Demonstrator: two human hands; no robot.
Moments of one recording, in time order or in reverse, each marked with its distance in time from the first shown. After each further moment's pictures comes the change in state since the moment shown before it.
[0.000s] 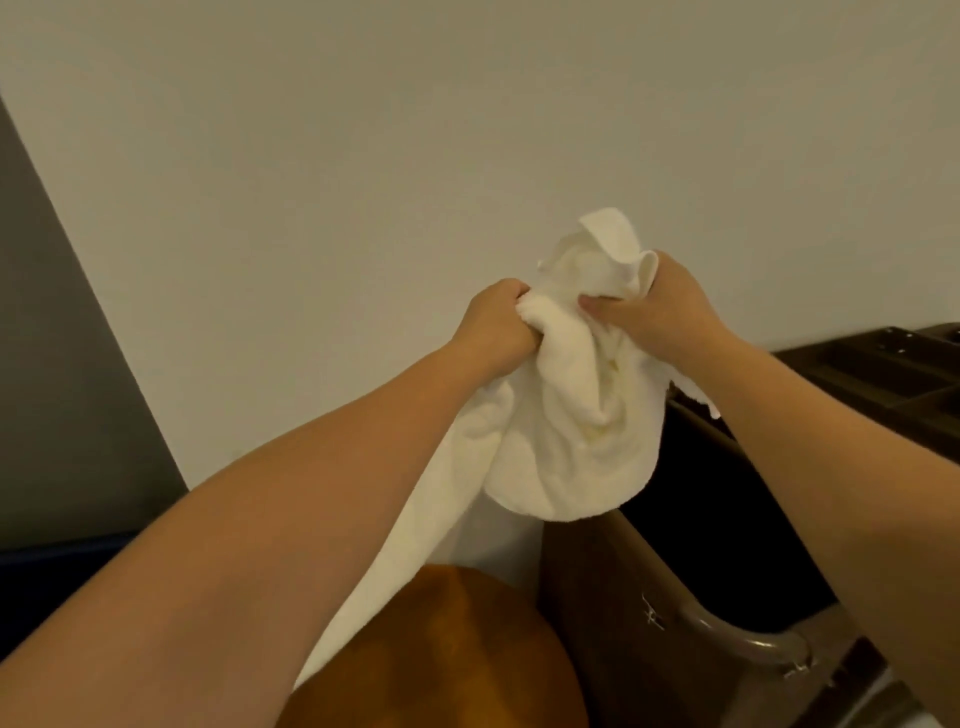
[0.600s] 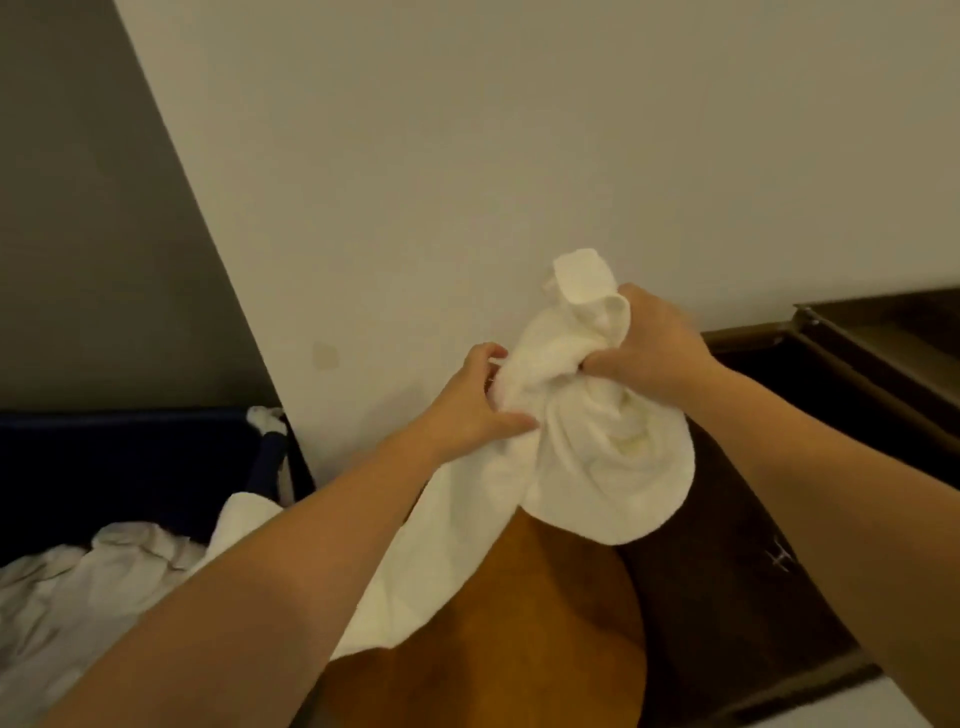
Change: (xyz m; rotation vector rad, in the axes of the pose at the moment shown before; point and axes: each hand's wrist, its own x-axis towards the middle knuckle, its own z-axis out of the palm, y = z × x) left_hand -0.135 -0.205 -0.031 -0.296 -0.256 -0.370; right_hand -0.061 -0.021 0.169 -0.312 -0.376 -0.024
